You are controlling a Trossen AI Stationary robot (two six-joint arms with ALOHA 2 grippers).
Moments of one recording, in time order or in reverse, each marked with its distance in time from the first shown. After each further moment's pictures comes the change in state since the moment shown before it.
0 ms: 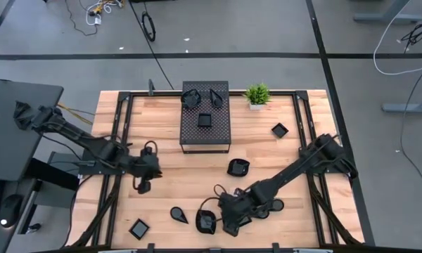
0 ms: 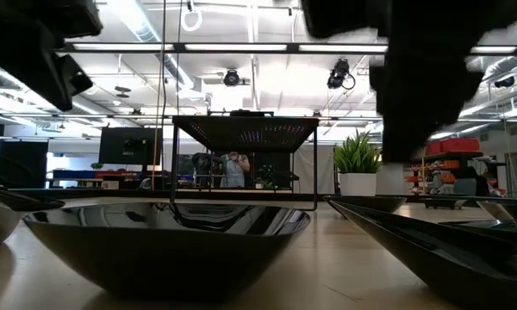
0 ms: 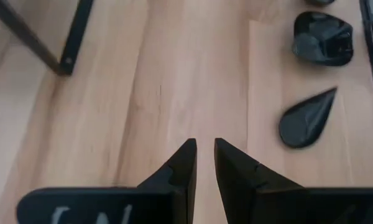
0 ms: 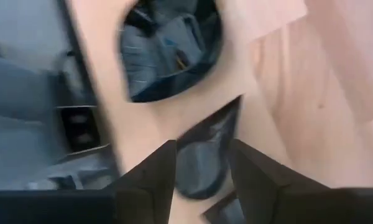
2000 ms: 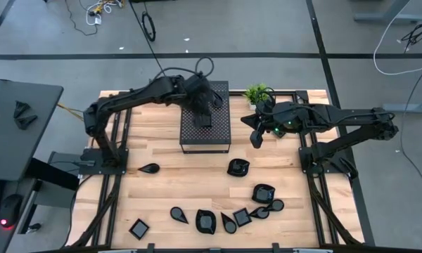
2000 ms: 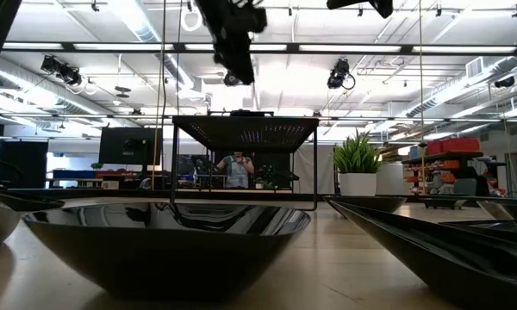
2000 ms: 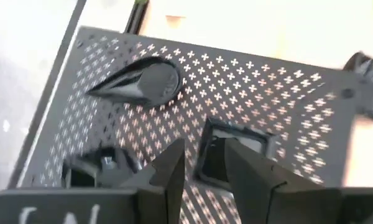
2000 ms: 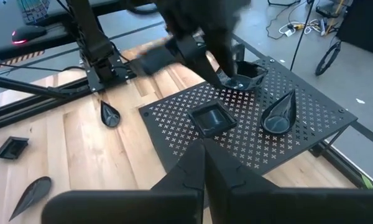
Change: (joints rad) left arm 0.786 0.870 1.216 -0.432 0.088 0.685; right arm -0.497 -0.793 -0.098 -0.167 0.385 -0.640
